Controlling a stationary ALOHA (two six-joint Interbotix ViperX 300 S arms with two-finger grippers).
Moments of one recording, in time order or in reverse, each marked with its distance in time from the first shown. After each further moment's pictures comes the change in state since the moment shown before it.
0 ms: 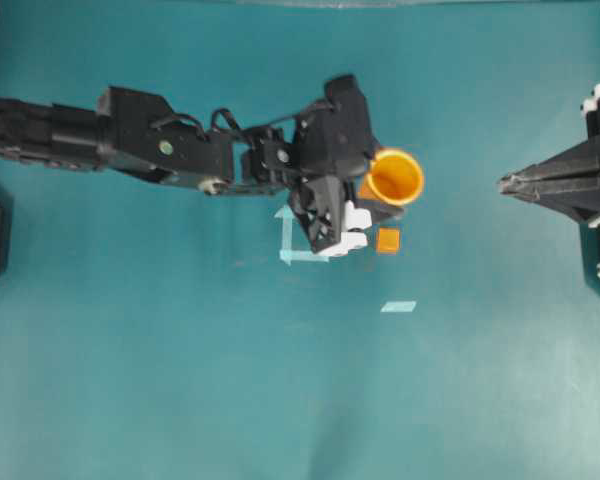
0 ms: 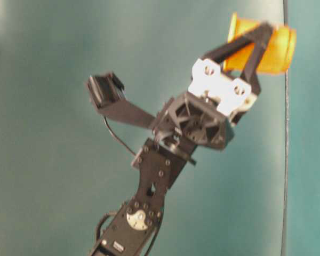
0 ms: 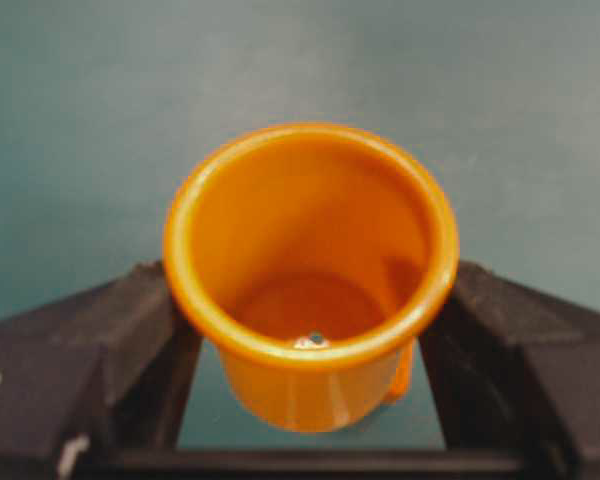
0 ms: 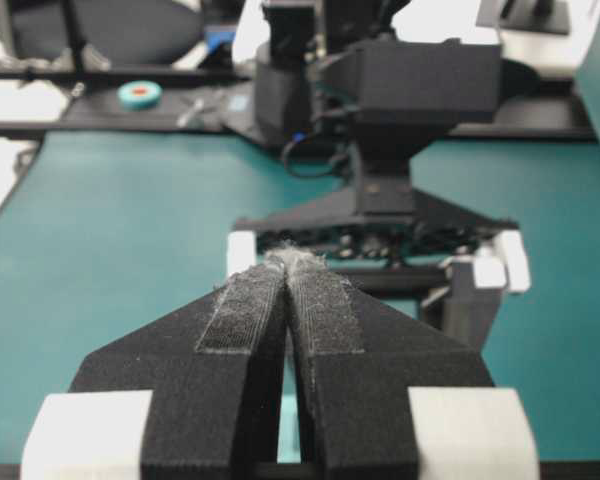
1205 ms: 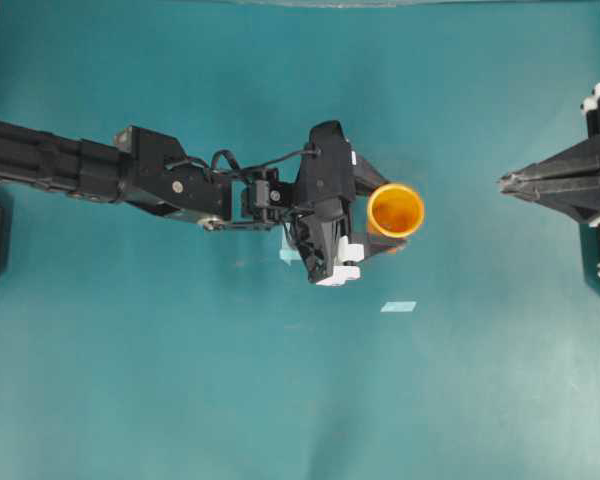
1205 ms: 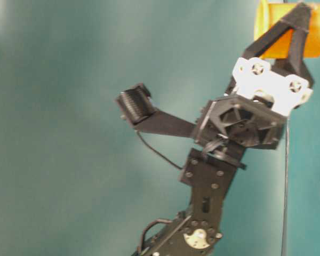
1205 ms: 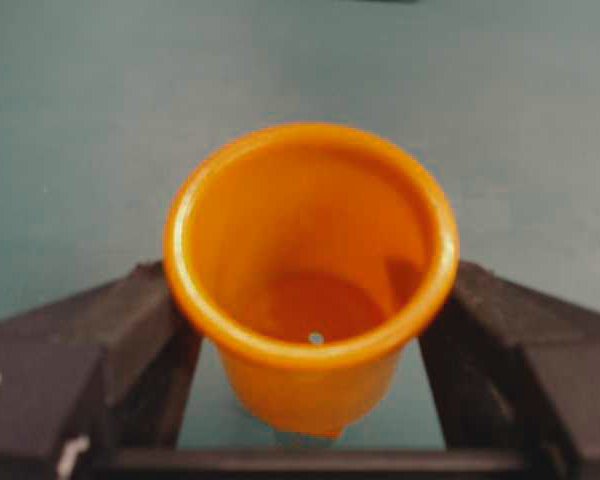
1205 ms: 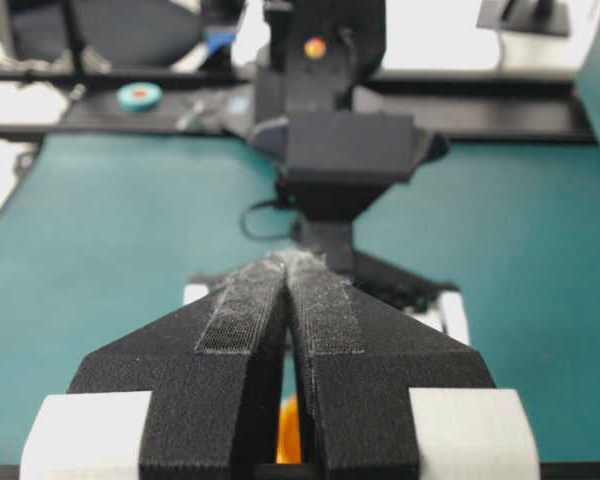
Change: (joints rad) left arm -0.038 0.087 0.095 0.000 -0.334 0.000; right arm 0.000 0.000 -0.003 0.000 0.000 0.000
